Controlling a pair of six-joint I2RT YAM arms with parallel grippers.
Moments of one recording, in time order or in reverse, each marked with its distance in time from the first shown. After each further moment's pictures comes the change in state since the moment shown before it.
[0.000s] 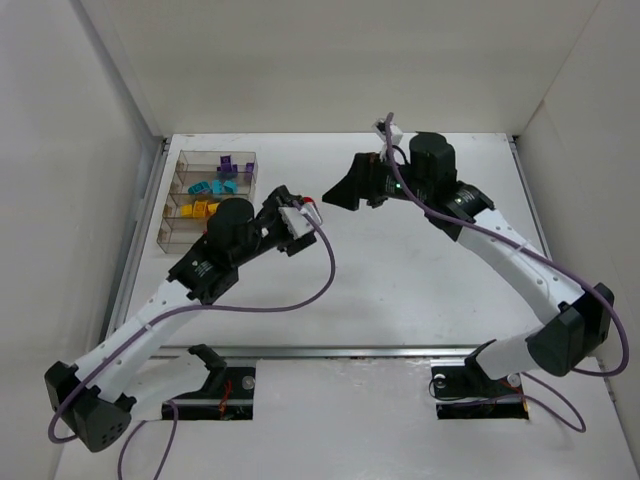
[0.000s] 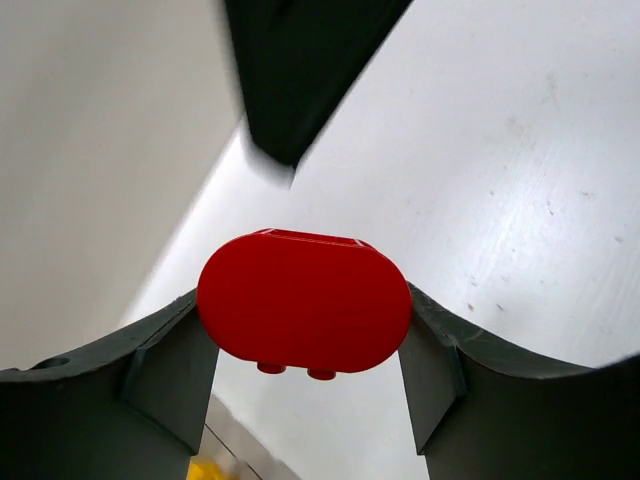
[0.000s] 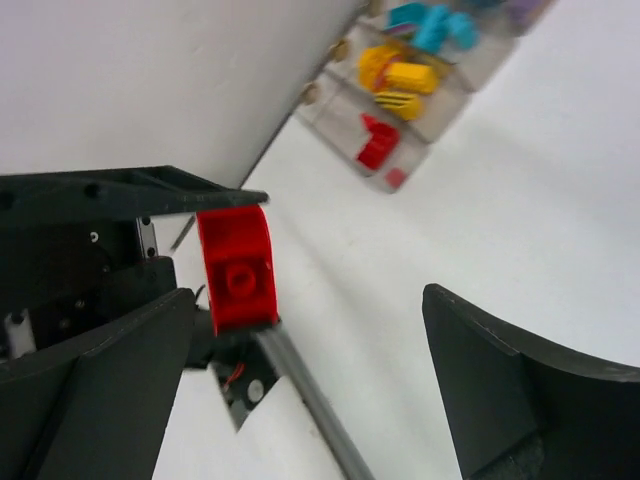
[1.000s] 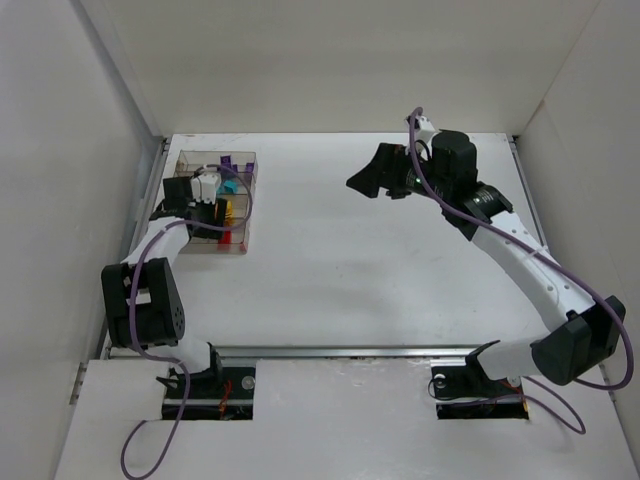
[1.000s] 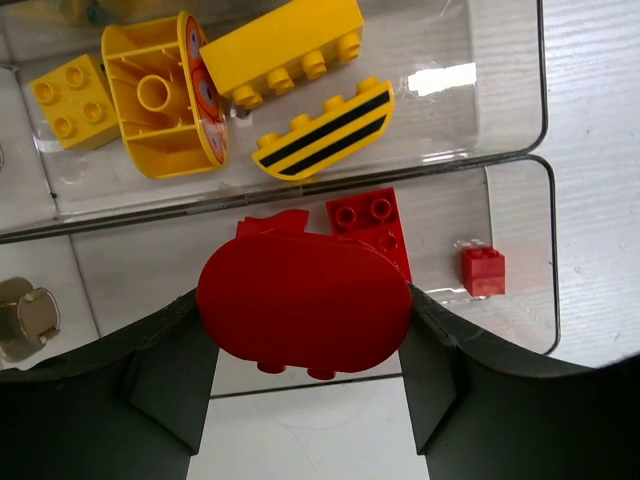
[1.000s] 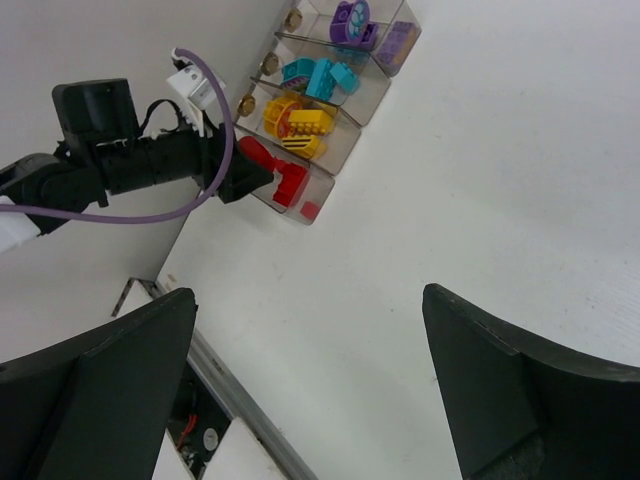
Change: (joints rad) left arm 0.821 0.579 0.019 -0.145 -0.048 -0.304; right arm -0.117 -0.068 -0.053 -0.047 0.169 -0.011
